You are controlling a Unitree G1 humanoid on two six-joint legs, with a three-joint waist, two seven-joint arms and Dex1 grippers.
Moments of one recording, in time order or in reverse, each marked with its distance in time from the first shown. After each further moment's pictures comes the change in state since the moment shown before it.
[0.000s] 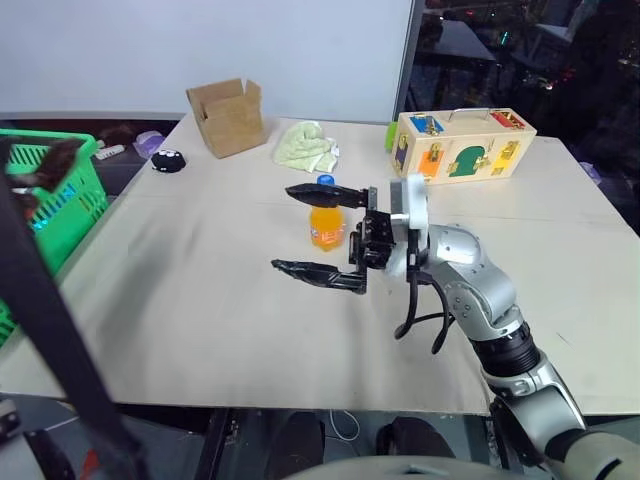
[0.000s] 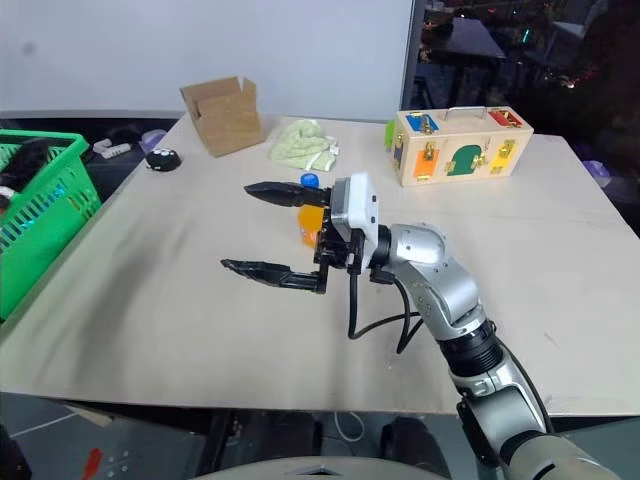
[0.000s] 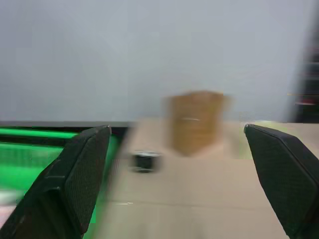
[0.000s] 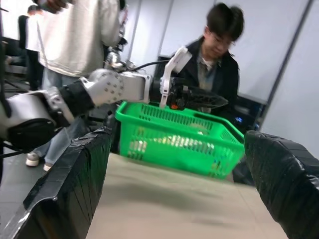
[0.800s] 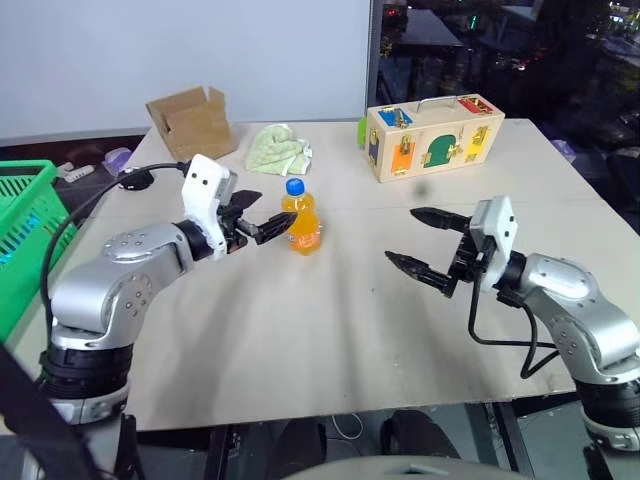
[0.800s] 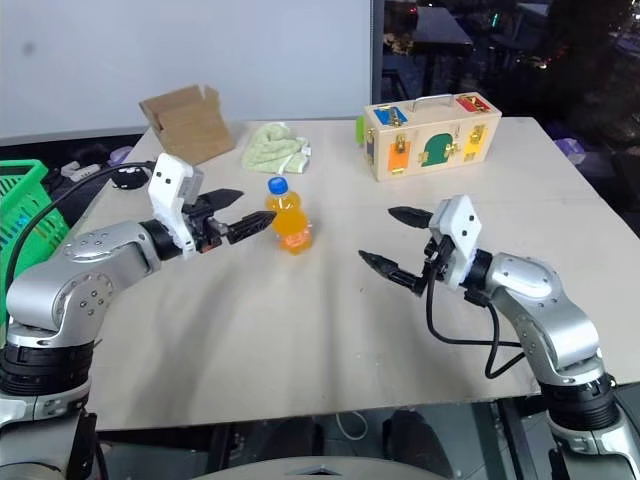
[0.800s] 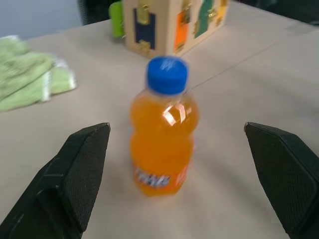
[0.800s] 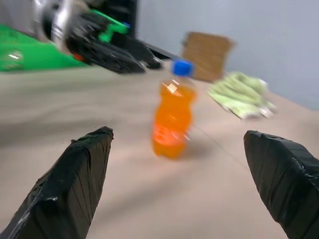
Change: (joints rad) left arm -0.144 -0.184 -0.542 -0.279 0.086 0.225 -0.035; right arm 0.312 -0.401 -0.278 -0.248 0.018 0.280 -0.206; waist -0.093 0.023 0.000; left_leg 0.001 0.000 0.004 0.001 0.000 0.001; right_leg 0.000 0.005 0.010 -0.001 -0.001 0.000
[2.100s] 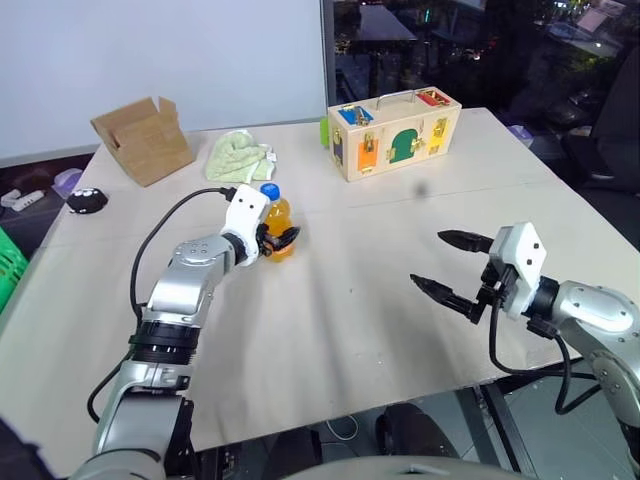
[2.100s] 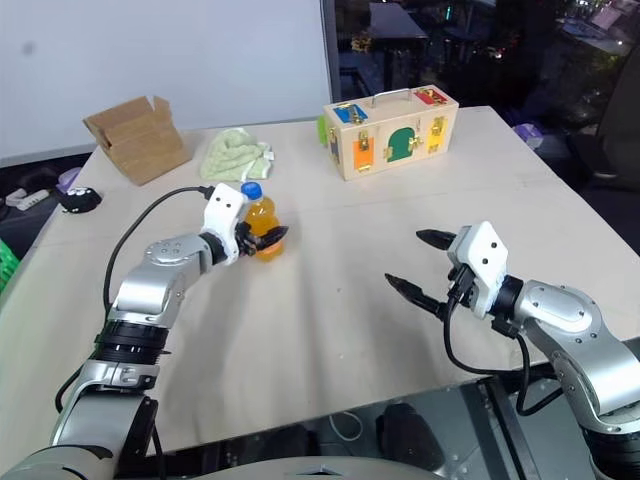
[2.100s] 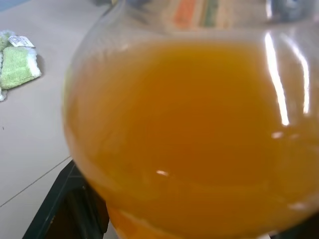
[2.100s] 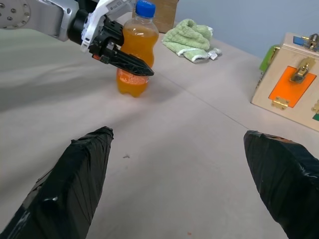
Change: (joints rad) left arm -0.079 -0.213 -0.148 0.449 0.453 -0.328 -0.041; right arm 0.171 -0.107 -0.072 -0.167 0.005 0.059 -0.042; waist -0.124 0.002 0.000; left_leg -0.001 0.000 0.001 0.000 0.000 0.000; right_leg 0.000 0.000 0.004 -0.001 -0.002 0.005
